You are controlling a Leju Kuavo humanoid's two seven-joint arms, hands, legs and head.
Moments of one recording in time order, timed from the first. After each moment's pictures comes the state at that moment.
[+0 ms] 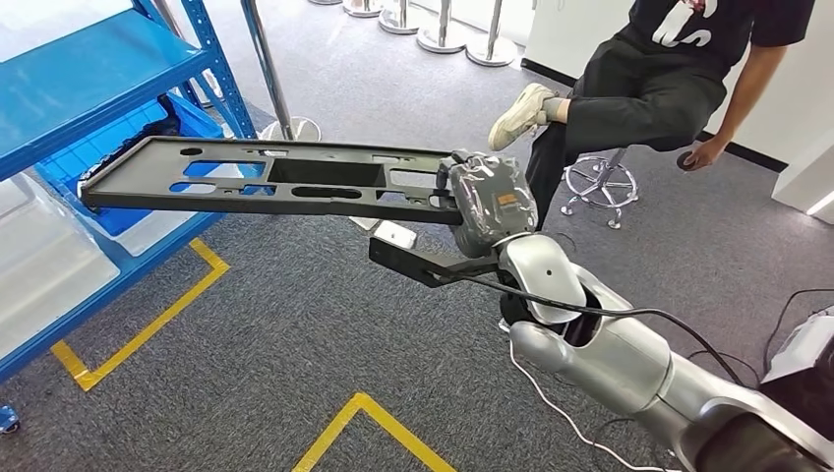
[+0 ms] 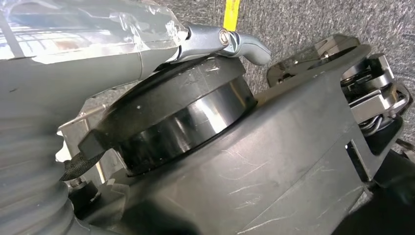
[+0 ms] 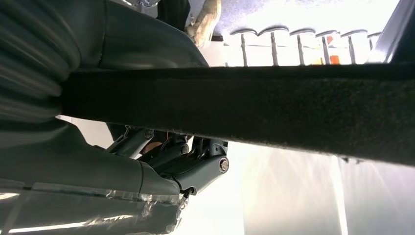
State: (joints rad) left arm -0.16 -0.03 -1.31 -0.25 1.02 0.07 0.15; right arm -0.73 -0.35 0.83 -1.56 0.89 0.06 0.70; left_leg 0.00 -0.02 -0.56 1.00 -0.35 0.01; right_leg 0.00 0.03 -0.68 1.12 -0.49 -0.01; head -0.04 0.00
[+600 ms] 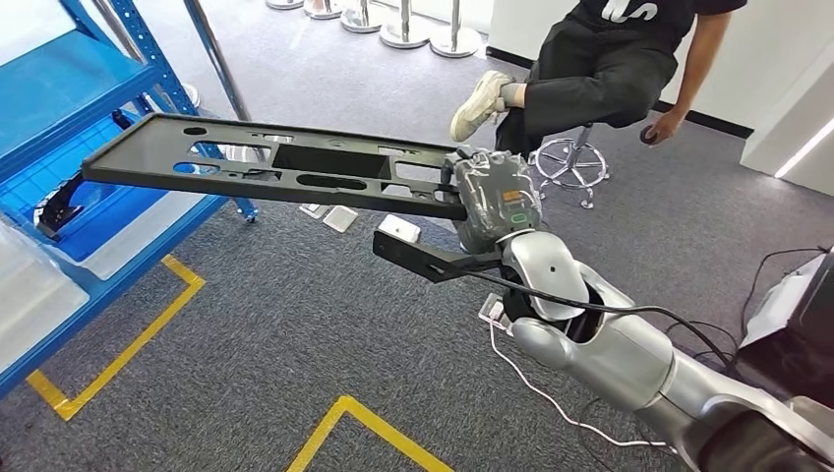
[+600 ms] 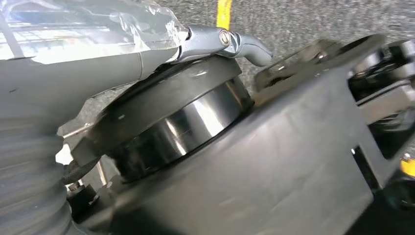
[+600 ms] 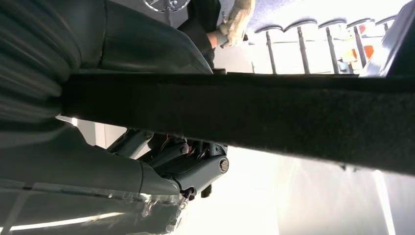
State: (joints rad) left arm -0.17 -0.02 -1.31 -0.24 1.02 0.06 0.15; right arm -0.73 -0.35 0.83 -1.56 0.88 0.05 0.70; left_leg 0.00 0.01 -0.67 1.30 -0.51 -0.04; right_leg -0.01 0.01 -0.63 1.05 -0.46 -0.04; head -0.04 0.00
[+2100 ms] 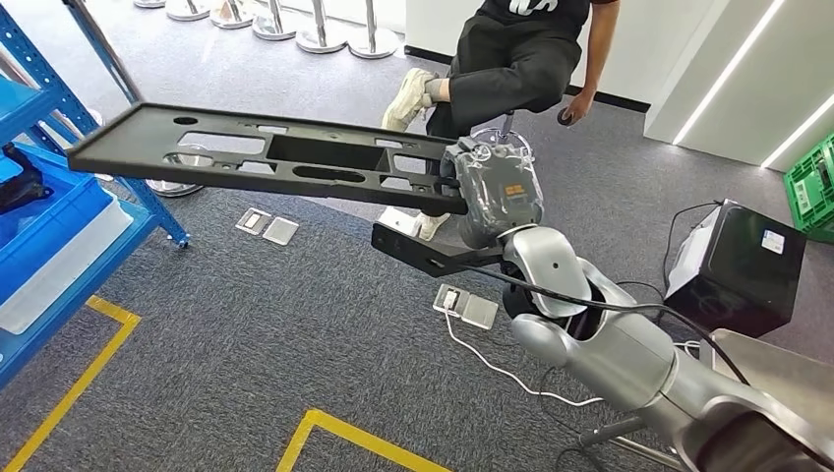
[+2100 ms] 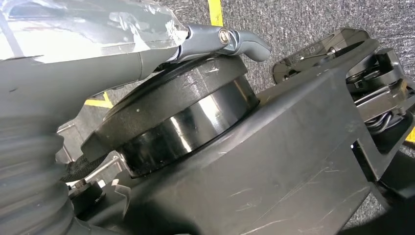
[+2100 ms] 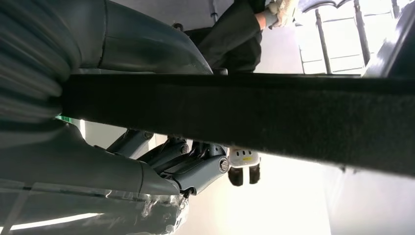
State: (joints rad) left arm -0.16 -0.03 -1.31 -0.25 1.04 0.05 0.19; right arm -0.77 -0.34 0.85 -1.53 0.87 0.03 0.70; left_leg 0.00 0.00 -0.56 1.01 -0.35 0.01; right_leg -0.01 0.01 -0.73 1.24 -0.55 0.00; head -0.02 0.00
